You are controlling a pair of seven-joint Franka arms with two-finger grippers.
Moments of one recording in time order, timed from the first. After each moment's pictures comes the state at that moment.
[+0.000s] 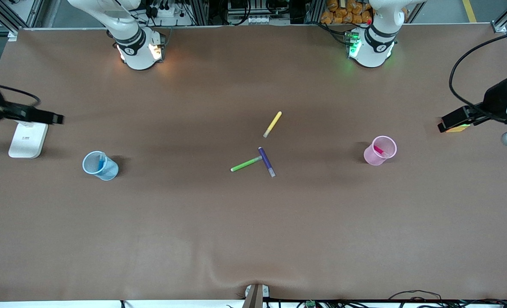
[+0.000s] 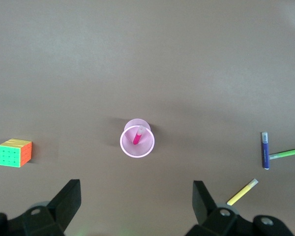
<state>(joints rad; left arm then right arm) 0.25 0.07 -0.30 -1.51 -0.02 1.57 -0.27 -0.04 0.37 0.01 -0.92 0.13 1.03 0.24</state>
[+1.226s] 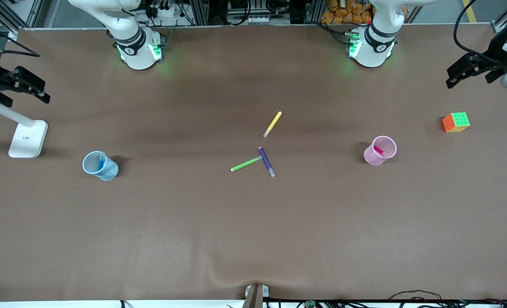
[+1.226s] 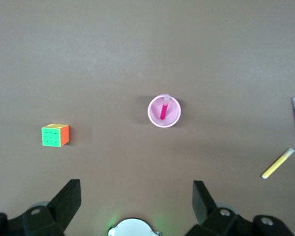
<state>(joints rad) 0.00 -0.19 -0.07 -1.71 0.04 1.51 -0.18 -0.05 -0.13 0.01 -1.69 0.06 1.58 -0.11</state>
